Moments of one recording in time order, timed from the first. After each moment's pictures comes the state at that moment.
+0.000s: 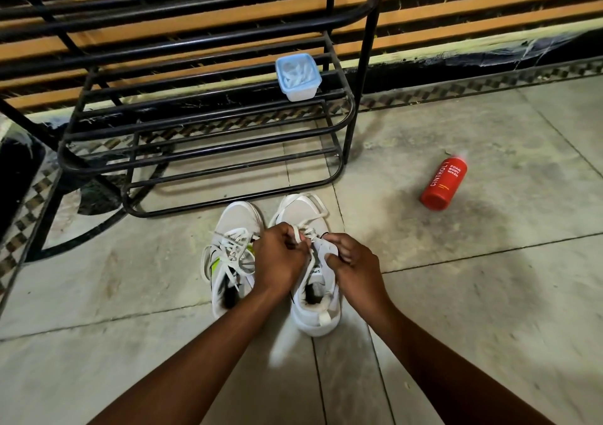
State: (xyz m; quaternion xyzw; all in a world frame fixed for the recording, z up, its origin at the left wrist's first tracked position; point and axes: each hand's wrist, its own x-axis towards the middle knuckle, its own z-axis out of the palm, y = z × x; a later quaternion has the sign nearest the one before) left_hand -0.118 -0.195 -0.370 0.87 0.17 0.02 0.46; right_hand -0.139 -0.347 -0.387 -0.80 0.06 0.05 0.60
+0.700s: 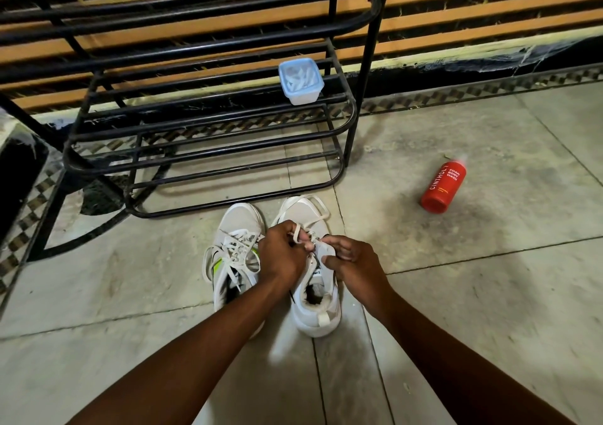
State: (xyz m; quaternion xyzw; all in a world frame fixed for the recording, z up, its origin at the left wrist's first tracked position) left_hand -0.109 -0.196 -0.378 0.85 0.18 0.00 0.49; right_hand -0.127 -0.352 -0.386 -0.76 0.08 0.13 0.64
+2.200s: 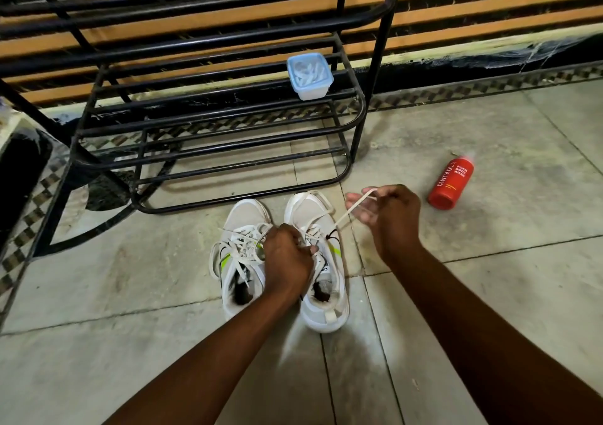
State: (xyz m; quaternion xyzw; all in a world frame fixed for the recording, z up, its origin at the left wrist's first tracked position) left_hand -0.119 -0.186 -0.404 0.90 0.16 0.04 0.40; right_hand -0.071 -0.359 -0.334 -0.49 0.19 -0.04 0.85
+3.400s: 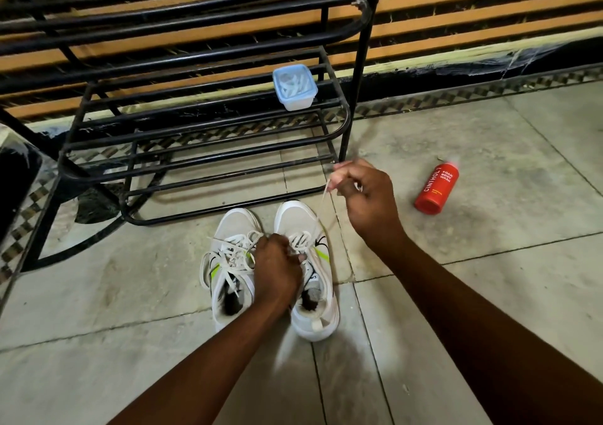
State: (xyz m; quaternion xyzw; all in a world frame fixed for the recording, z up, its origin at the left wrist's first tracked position) left_hand -0.121 -0.186 -0.407 0.91 0.14 0.05 0.39; right_hand -0.063 -0.358 -0.291 -0.79 -0.11 -0.14 0.59
